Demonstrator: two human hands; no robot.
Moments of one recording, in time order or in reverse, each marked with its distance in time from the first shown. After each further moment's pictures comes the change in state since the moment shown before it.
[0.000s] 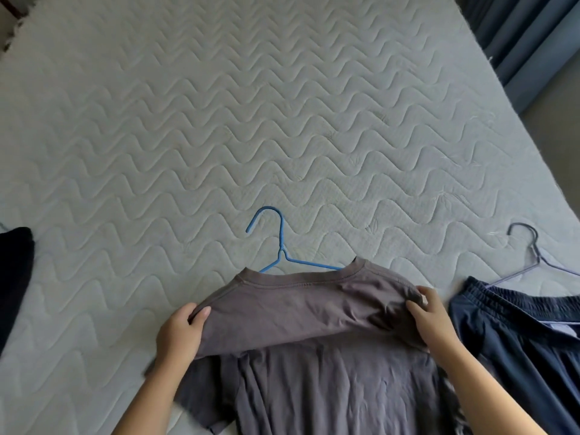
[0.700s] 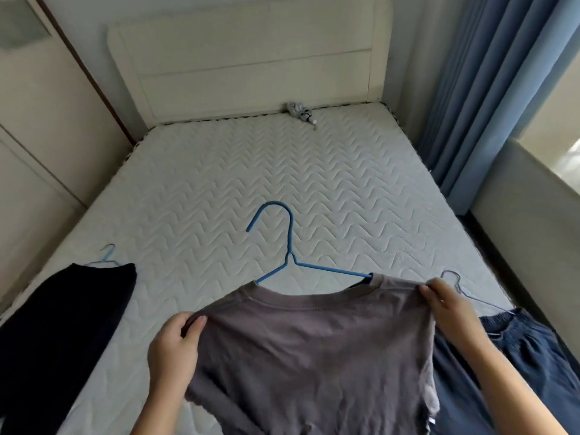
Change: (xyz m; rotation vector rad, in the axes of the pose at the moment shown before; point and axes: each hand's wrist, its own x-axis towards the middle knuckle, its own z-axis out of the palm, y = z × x) left_hand -0.256 0.058 -0.209 -0.385 0.341 0.219; right_hand -0.237 -0.099 -0.169 -0.280 0.125 -0.633
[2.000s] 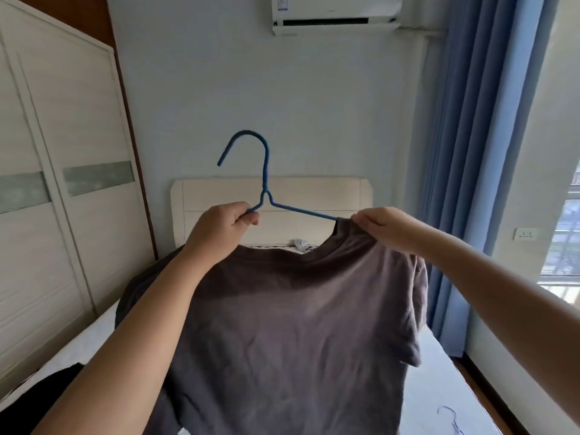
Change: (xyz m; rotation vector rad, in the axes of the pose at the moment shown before) left_hand -0.007 0.267 -0.195 0.042 0.137 0.893; right_hand -0.079 -0.321 -0.187 -0.321 0.093 -0.789
